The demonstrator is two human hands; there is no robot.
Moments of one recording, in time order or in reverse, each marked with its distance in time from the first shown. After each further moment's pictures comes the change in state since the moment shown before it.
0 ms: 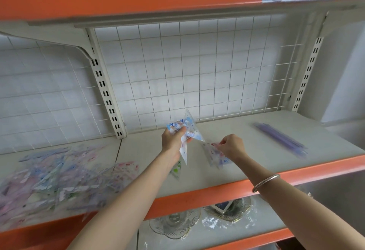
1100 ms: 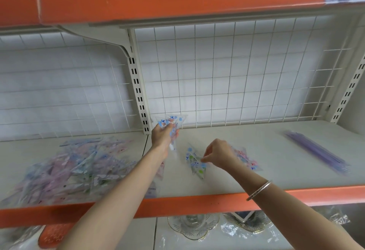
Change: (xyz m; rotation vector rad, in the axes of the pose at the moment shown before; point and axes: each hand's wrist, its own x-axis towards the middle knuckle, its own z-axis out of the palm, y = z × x) left_hand 0.024 0.046 -0.086 0.136 0.212 0.131; right_hand -0.035 -0.077 0.051 -0.110 -0.283 -0.354
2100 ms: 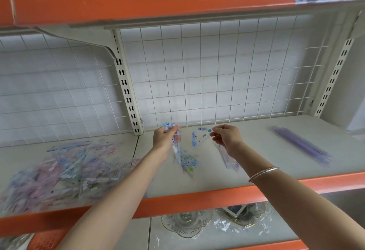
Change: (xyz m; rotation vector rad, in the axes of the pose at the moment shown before) left_hand -0.010 -0.013 0.020 0.198 -0.114 0.014; right_hand 0.006 0.021 -0.042 0.988 0.261 0.254
